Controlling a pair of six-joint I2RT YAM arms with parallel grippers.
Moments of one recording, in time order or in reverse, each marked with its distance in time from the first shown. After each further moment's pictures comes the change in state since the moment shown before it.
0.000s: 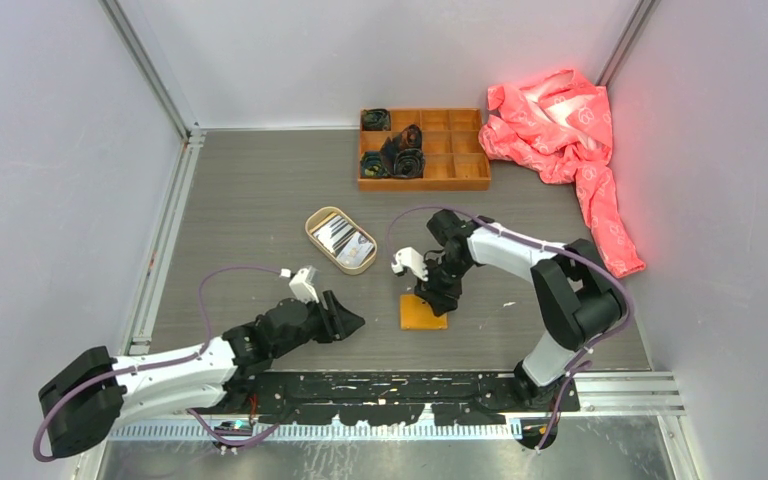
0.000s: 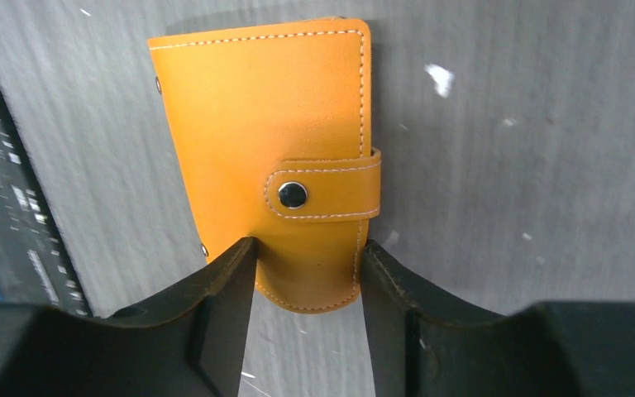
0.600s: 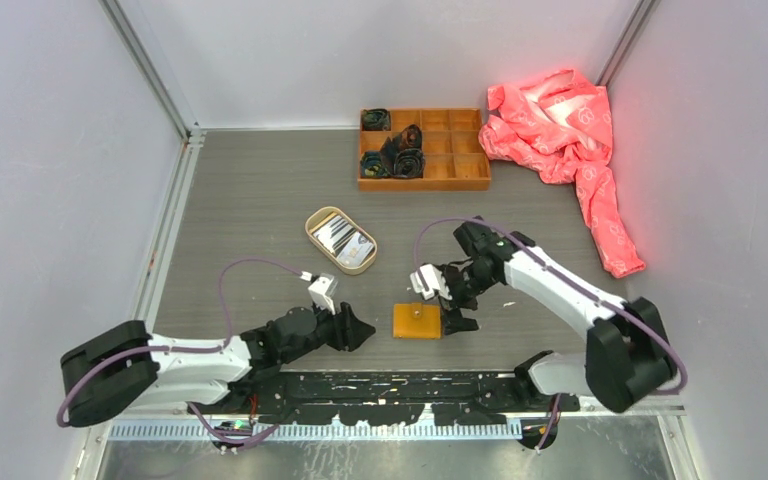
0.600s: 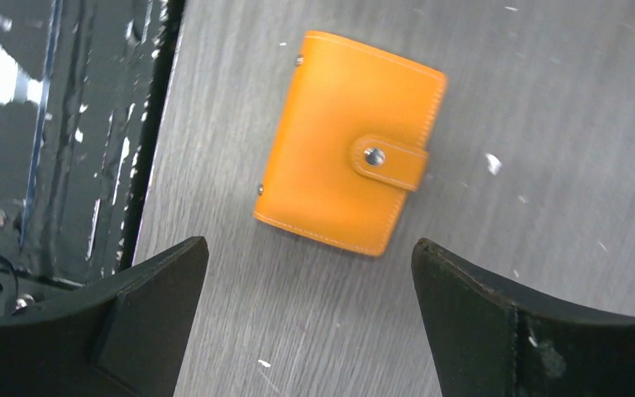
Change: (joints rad) left arm -0.101 0.176 -0.037 0.299 -0.025 0.256; right arm -0.026 -0.385 -0.143 -0.088 -0.234 -0.273
